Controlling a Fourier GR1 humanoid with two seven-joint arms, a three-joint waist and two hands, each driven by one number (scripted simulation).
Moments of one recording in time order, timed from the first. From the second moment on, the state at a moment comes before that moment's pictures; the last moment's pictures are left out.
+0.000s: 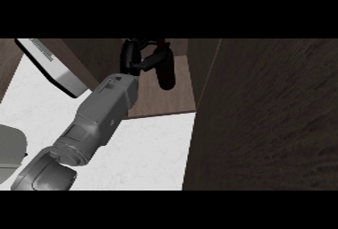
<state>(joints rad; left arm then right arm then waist) -1.19 0.06 -0.08 -0.14 0.46 0.29 -0.63 0.19 -0.64 0.75 -2.49 0.01 -0.62 0.04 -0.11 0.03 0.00</state>
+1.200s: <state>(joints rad) -1.13 0.00 -0.09 -0.30 0.52 0.07 -0.58 0.29 -0.71 0.70 -2.51 0.00 -0.66 0.02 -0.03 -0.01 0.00</state>
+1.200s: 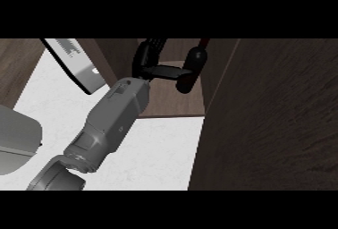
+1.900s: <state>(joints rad) -0.78 0.00 -0.28 -0.70 0.61 0.05 -0.50 0.31 -0.72 0.70 -2.51 0.01 -0.69 0.01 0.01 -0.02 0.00</state>
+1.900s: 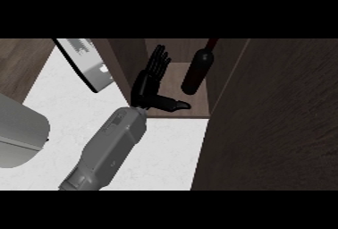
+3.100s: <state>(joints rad) -0.10 0.19 -0.39 -1.42 0.63 0.02 -0.43 0.32 -0.84 0.72 -2.51 0.00 -0.61 -0.03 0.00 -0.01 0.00</state>
